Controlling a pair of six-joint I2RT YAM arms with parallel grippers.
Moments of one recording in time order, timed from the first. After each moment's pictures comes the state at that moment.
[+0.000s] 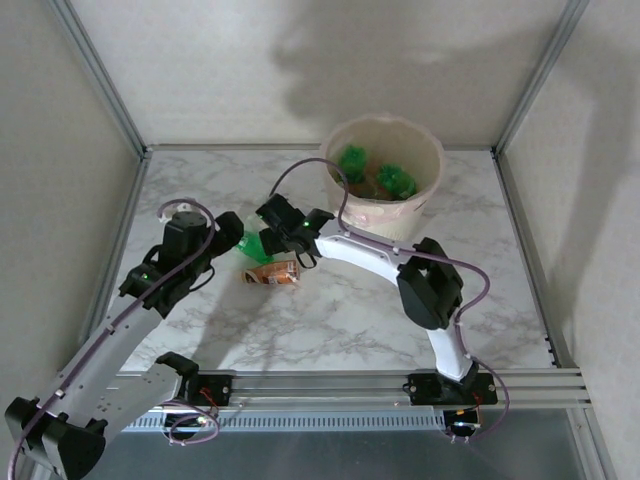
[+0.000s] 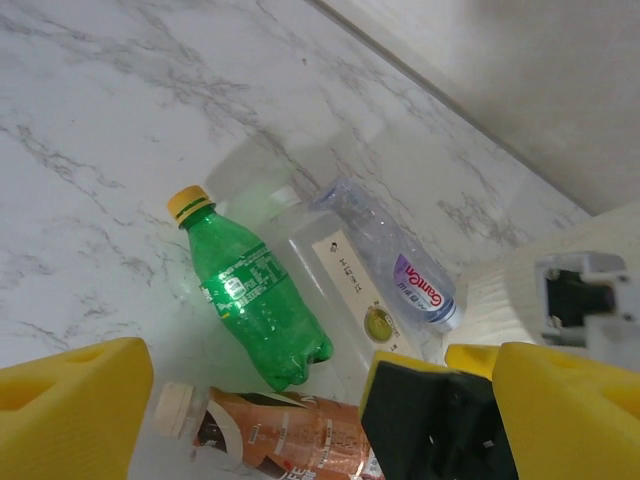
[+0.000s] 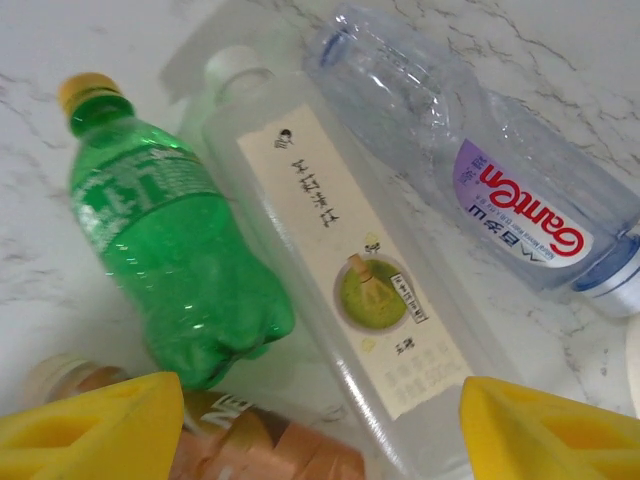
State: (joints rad) left arm -0.37 0.89 0.86 -0.55 -0.24 -0.82; right arm 0.97 2.06 1.72 -0.63 0.26 0.46
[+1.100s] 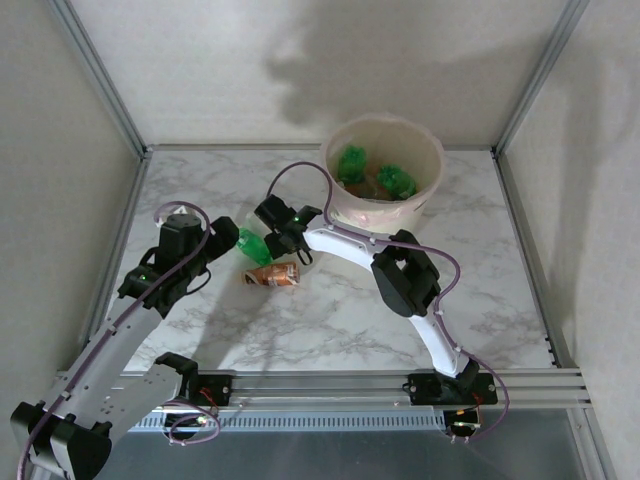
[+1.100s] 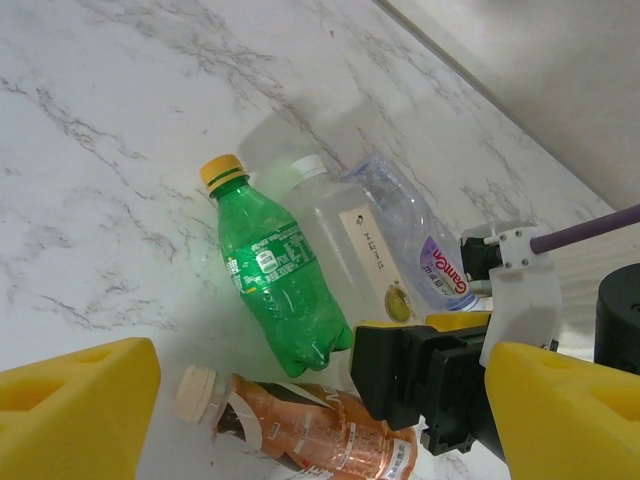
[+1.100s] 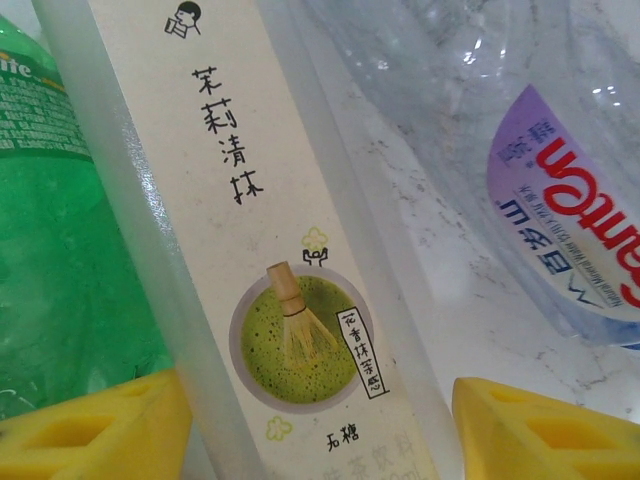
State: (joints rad) left arm -0.30 0.89 0.82 -0.56 -0.17 -0.82; right arm 0.94 2.23 1.84 -0.71 0.24 0.34
